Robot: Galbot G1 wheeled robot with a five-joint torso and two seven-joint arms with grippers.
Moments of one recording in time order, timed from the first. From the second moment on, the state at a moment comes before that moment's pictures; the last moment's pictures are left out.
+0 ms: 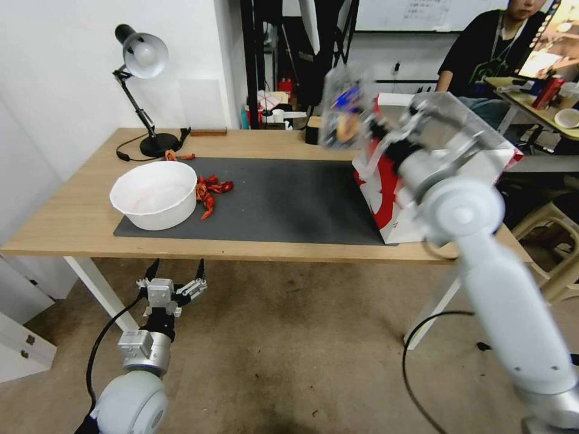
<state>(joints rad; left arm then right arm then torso) 1.56 -1.00 -0.36 -1.99 -0.37 -0.18 -0.37 -0.58 1.04 0.37 2.03 1.31 -0.36 0.55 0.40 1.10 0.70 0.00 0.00</state>
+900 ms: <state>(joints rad) 1.55 -1.00 -0.35 -2.01 -0.37 -0.17 -0.37 -0.66 0.97 0.51 1.98 1.21 -0.46 0.63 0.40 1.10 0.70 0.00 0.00</state>
